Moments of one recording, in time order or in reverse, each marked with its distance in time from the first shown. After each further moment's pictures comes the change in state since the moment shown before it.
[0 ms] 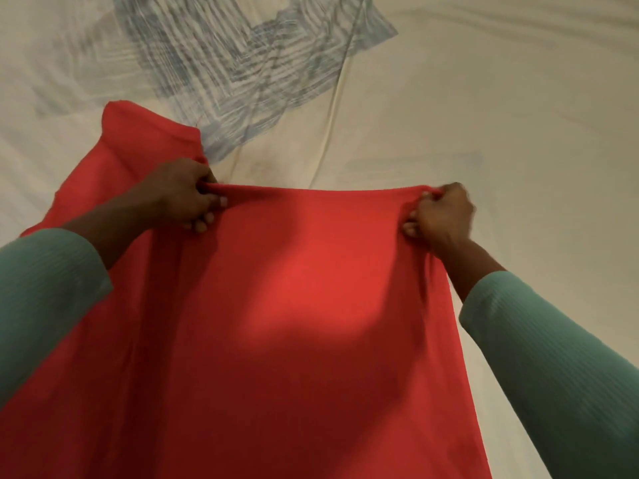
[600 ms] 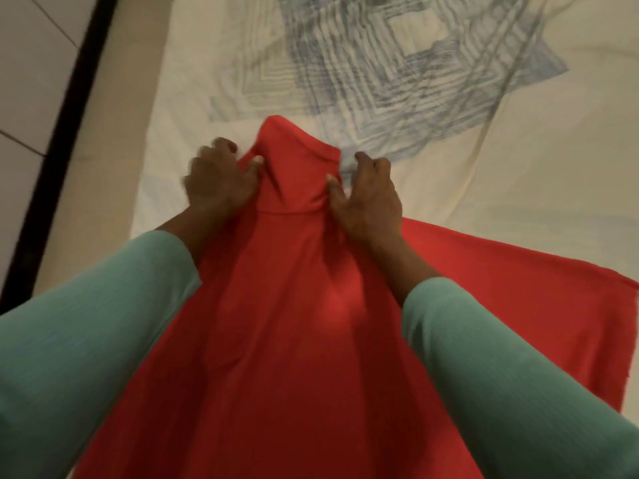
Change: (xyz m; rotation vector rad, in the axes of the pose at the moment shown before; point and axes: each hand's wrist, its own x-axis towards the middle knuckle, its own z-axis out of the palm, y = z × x) left_hand 0.002 -0.100 -0.059 0.099 0.667 -0.287; right_hand -0.125 -0.127 0.224 -0.333 -0.317 -0.795
